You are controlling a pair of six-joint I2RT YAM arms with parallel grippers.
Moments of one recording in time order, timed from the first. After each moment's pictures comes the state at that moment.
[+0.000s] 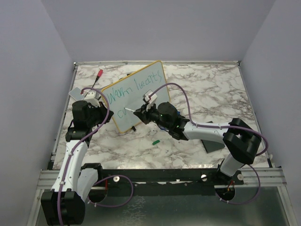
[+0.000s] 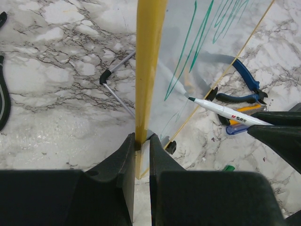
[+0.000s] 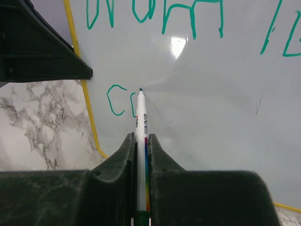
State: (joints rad) left arm 0.03 0.84 0.61 -0.26 0.39 -0.26; right arm 0.97 1.65 0.93 0.58 0.04 0.12
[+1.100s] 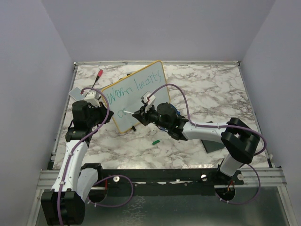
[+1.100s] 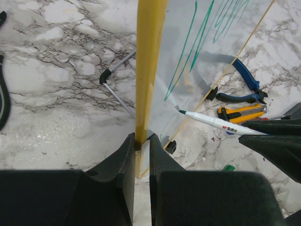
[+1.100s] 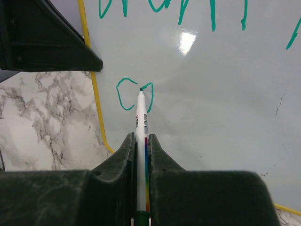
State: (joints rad) left arm 0.03 0.84 0.61 -0.26 0.39 -0.26; right arm 0.98 1.67 0.93 0.59 -0.01 0.12
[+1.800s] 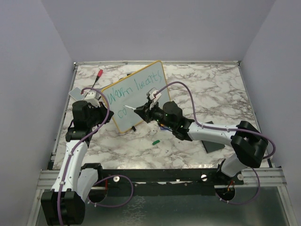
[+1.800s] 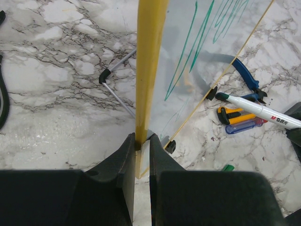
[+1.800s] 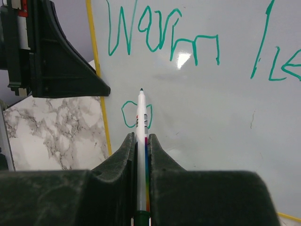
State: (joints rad) left arm 0.03 0.84 0.61 -0.26 0.40 -0.26; right arm 0.98 1.58 0.91 0.60 0.00 0.13
